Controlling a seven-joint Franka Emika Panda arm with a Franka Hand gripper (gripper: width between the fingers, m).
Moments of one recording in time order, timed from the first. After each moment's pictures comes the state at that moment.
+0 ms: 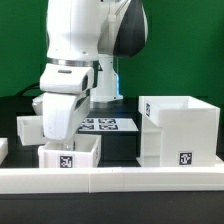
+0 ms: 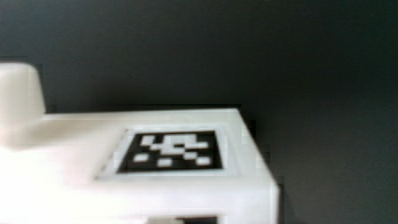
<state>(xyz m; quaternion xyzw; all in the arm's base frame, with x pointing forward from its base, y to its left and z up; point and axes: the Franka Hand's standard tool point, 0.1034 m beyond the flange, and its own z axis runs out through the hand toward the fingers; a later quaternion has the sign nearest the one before) 0.533 -0.086 0.015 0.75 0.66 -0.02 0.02</state>
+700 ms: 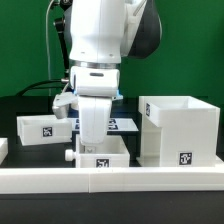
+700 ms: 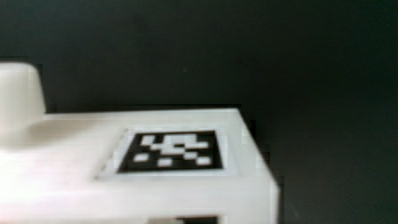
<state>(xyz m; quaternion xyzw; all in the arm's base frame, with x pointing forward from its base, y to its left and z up) 0.540 -0.049 0.013 0.71 0.71 -0.02 0.02</state>
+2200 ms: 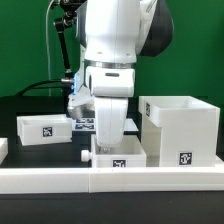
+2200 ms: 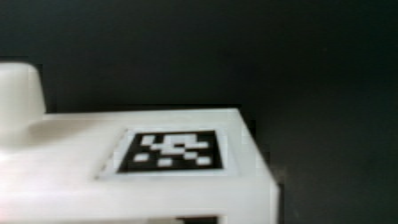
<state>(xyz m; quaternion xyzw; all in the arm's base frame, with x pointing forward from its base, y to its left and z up) 0.548 -0.017 0.016 0.71 0.70 -0.02 0.00</state>
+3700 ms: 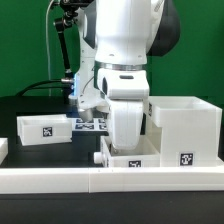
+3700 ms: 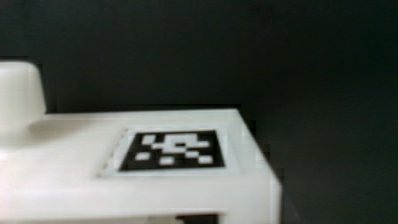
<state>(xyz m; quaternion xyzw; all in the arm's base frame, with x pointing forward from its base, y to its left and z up) 0.547 -0.004 0.013 0.69 0.72 -0.03 -0.01</state>
